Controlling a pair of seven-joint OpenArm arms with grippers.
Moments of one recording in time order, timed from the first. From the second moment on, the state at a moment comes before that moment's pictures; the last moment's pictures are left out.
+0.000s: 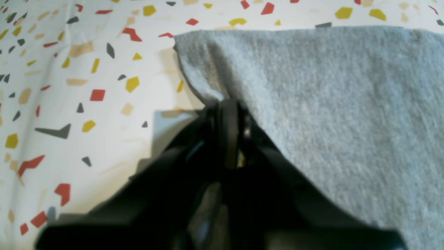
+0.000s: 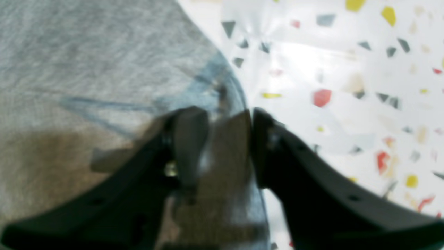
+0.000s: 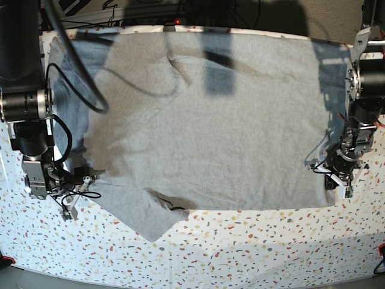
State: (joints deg) left arm -38.5 -19.4 2.5 6.7 -1.7 -23.1 -15.2; right arm 47.0 24.1 -16.9 16.3 9.5 26.6 -26.4
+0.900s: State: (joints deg) left arm -41.5 -21.5 2.5 7.1 -14.8 -35.1 -7.7; right arm 51.4 26.1 -16.9 16.2 15.1 34.4 -33.0
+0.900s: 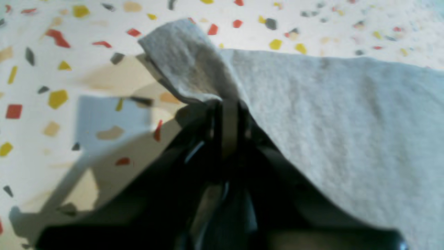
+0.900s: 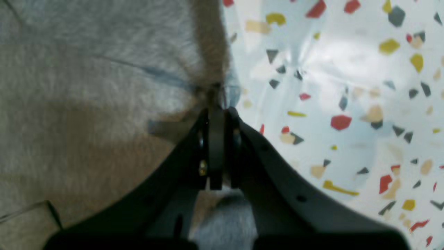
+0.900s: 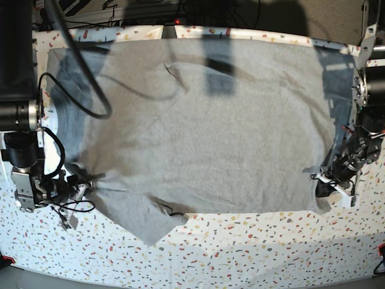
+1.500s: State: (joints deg) left arm -42.0 -20.8 2.5 7.8 -10.9 -27.4 -2.0; right arm 48.4 28.1 -16.9 17.1 25.3 34.3 -31.8
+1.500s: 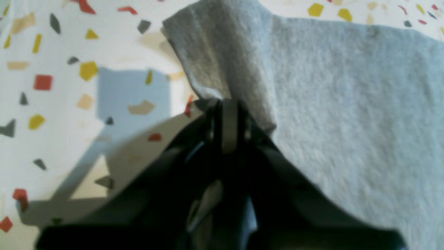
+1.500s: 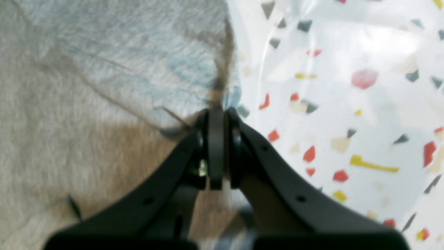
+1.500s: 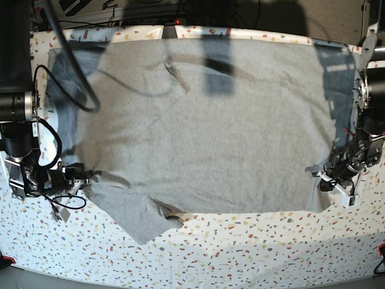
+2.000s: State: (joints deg) left arm -35.4 -18.1 2.5 27.0 -11.8 -27.2 -4.4; right arm 48.3 29.4 -16.9 19.4 19.5 34.2 -14.6
